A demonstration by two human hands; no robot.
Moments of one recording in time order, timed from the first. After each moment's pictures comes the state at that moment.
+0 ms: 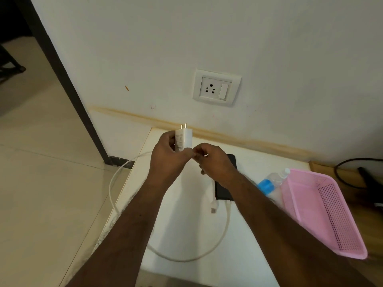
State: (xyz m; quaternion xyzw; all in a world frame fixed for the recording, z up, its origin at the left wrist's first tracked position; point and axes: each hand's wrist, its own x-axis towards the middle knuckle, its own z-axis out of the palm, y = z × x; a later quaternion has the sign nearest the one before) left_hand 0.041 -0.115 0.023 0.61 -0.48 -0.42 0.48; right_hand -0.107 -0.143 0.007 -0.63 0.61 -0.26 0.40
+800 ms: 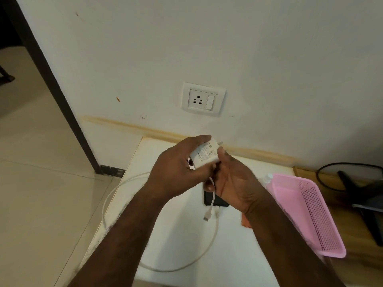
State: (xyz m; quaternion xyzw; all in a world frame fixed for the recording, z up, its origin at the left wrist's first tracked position) left_hand 0.019 -0.094 0.061 0.48 -0.71 -0.28 0.43; right_hand -0.144 -0.079 0.077 -0.38 0.38 -0.43 0.73
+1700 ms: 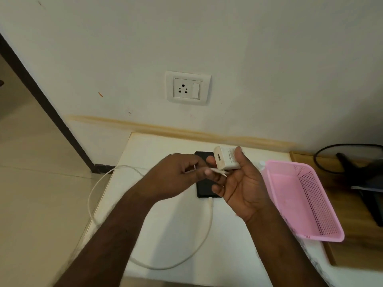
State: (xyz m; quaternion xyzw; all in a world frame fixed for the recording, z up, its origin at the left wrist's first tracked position) left_hand 0.005 -0.092 0.050 0.44 -0.76 -0.41 0.25; right_hand -0.187 -0.055 0.043 -0.21 0.38 -0.54 0.72
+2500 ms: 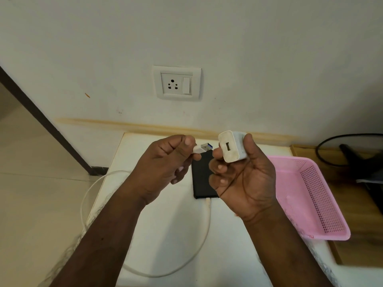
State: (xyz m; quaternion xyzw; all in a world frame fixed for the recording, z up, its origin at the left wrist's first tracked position) left_hand -0.006 -0.090 0.077 0.34 -0.57 -0.61 0.43; right_hand -0.187 -0.058 0.067 -0.19 0.21 -0.56 0.77
